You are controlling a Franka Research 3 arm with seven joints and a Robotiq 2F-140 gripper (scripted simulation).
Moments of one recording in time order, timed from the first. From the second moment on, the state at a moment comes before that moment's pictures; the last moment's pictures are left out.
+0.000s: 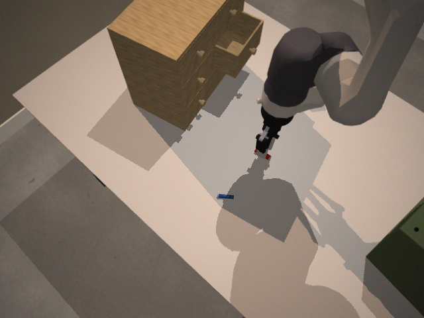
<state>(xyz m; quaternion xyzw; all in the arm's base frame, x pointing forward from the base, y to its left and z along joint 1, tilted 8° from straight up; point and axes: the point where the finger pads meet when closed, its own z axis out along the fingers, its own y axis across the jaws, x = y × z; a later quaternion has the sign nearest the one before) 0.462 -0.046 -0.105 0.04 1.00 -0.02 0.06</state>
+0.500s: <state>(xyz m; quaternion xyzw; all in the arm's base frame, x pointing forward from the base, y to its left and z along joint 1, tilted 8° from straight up) 0.461 -0.048 -0.122 0.03 1.00 -0.03 0.06</state>
